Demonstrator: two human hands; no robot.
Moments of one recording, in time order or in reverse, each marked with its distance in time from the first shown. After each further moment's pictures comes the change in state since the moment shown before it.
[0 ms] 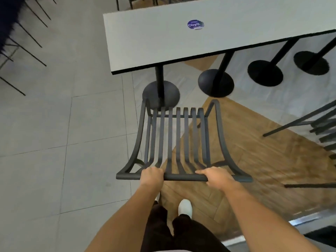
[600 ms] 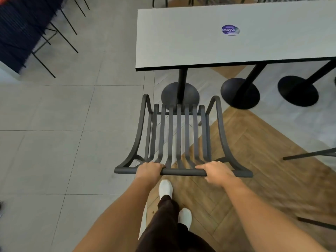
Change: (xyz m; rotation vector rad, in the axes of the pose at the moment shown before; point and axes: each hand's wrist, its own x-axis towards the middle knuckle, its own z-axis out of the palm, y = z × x) left_hand 0.023 -0.044 -0.007 -0.261 0.018 -0.109; right_hand 0.061 -0.014 -0.062 -0.164 0.073 -0.182
